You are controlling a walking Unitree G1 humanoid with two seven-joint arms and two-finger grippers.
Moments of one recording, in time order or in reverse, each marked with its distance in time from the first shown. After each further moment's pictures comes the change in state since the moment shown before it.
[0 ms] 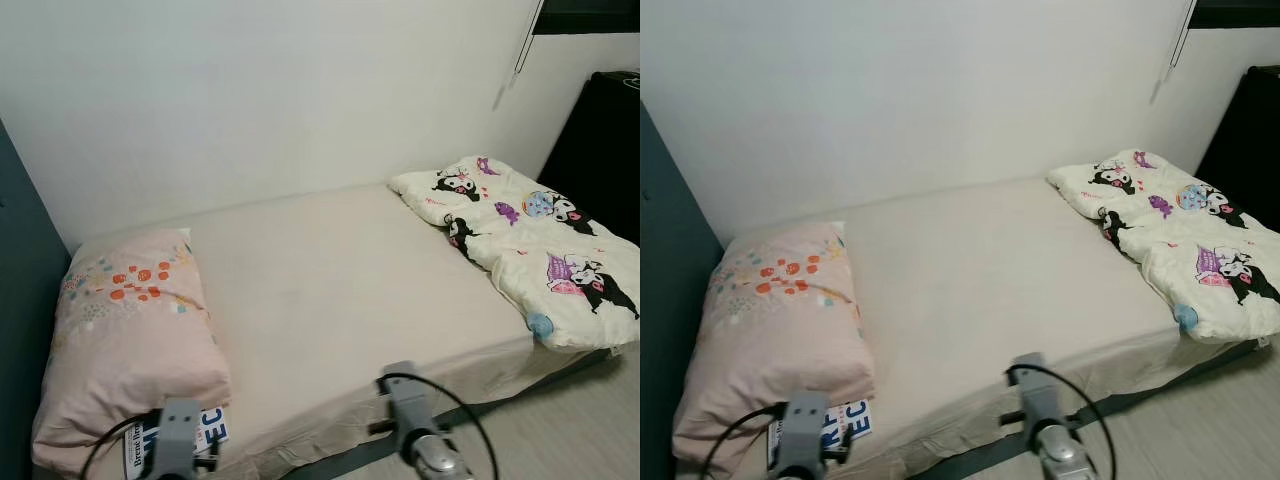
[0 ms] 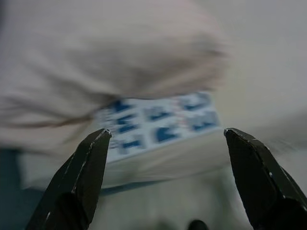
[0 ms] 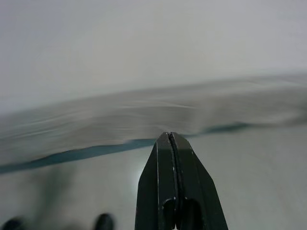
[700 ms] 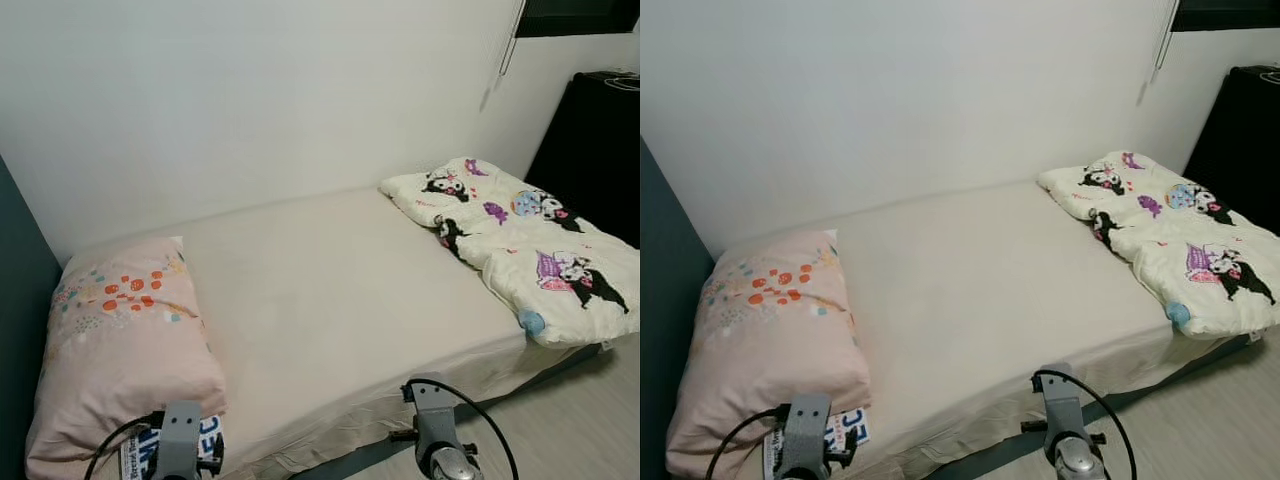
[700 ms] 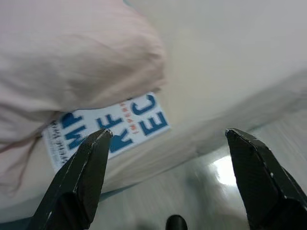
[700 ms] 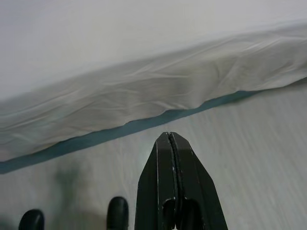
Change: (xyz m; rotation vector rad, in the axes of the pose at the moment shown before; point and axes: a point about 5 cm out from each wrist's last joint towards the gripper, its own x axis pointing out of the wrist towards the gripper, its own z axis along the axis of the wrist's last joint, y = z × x) left arm 0.000 -0.027 -0.007 0.003 0.036 -0.218; right arm -0.006 0.005 -0.020 0.061 0.079 0.084
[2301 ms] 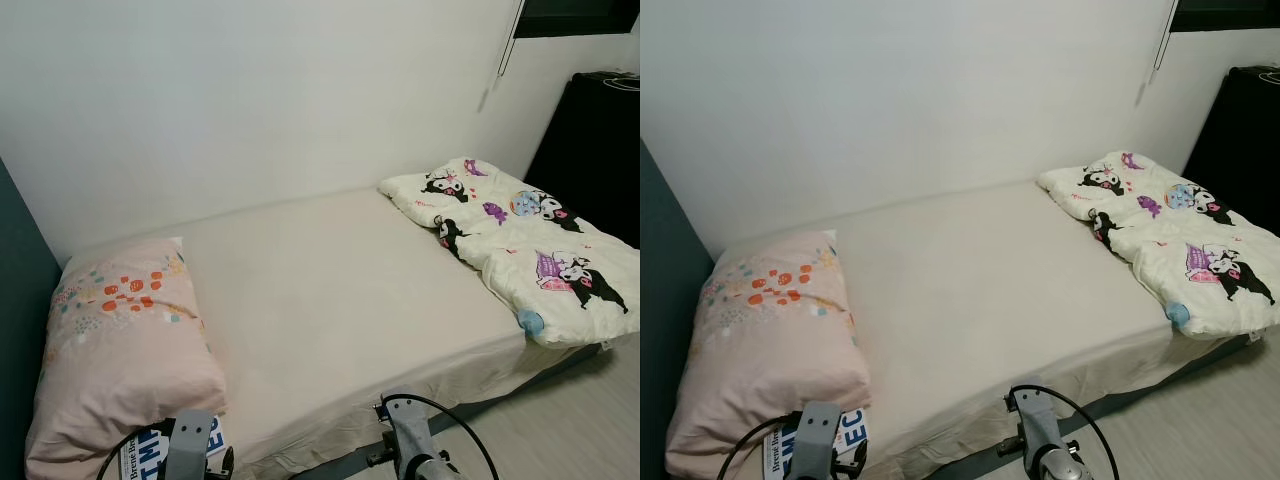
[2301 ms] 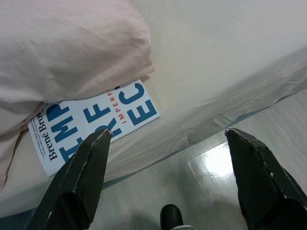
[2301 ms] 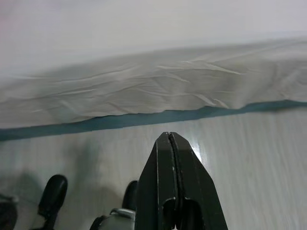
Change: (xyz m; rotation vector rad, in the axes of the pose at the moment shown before) left arm -0.002 -0.005 -0.007 0.004 0.031 -0.033; right arm -0.003 0.022 -0.008 -0.083 0.036 0.181
